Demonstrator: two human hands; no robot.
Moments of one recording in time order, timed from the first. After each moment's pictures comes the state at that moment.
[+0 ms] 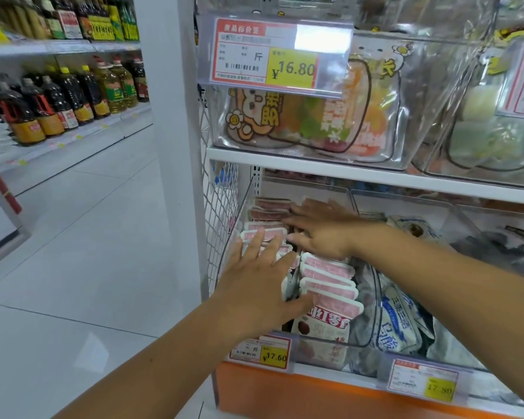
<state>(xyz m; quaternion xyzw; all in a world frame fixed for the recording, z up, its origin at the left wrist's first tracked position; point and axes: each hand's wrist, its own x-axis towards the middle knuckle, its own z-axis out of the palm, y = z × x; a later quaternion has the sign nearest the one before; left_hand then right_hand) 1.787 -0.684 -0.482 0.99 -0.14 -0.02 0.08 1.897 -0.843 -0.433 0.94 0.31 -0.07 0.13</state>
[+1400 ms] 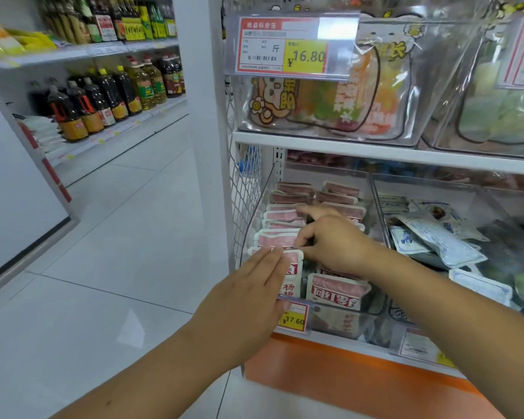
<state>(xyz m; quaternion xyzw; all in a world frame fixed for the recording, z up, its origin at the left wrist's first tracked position) 1.703 -0.662 -0.472 0.99 -0.16 0.05 0.04 1.835 -0.822 -0.458 0.94 0.29 -0.05 -0.15</state>
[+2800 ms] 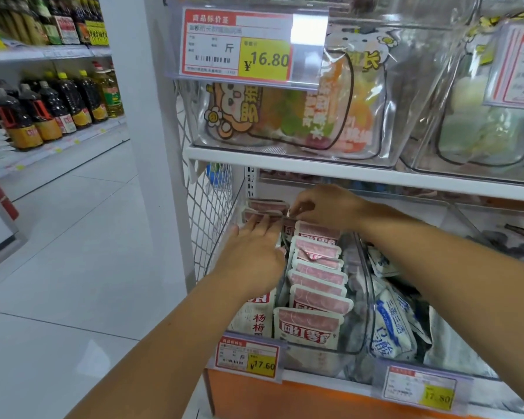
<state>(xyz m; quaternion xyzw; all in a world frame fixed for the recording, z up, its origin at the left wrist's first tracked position) 1.840 -0.692 -0.480 0.99 -0.10 0.04 0.13 1.937 -0.854 -0.422 0.95 0.28 -0.03 -0.09</state>
